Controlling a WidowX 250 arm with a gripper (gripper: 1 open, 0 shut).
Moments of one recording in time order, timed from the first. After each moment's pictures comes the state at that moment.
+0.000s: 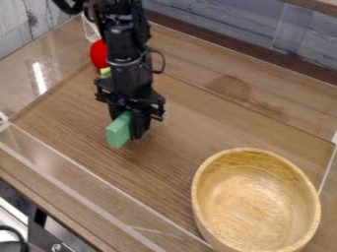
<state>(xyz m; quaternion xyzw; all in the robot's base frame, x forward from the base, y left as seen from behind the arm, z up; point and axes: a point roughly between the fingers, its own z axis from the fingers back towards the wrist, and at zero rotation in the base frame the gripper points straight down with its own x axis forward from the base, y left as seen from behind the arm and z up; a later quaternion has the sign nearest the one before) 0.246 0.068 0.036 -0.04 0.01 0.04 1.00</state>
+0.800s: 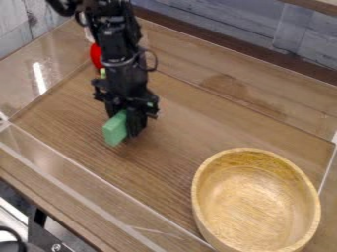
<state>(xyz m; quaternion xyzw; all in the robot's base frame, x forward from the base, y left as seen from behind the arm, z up) 0.253 0.078 0.035 -0.05 0.00 0.03 1.00</state>
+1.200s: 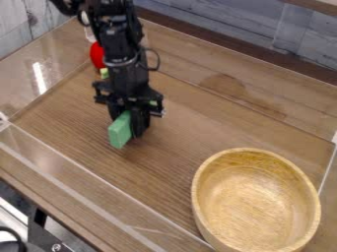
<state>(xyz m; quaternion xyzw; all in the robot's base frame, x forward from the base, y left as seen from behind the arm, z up) 0.250 0.074 0.029 -0.06 0.01 0.08 0.99</state>
